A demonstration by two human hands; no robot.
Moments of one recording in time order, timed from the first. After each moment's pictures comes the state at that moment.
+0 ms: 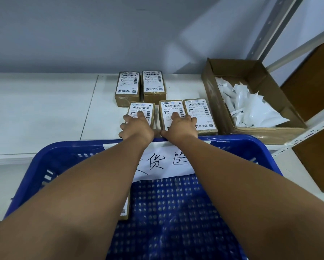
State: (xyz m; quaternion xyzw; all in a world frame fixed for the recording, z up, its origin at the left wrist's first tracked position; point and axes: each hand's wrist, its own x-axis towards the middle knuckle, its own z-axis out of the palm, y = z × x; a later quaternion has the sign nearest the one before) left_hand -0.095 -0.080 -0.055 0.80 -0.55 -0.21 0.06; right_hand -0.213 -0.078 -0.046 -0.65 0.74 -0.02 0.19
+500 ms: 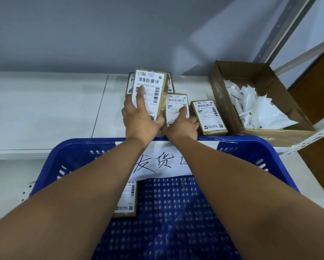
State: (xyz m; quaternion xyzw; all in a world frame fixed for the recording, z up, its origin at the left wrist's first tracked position) left_hand -0.072 -0.057 -0.032 0.71 -0.59 -0.12 0.36; right_hand -0.183 -0.074 -0.054 -0.57 0.77 -0.16 0.22
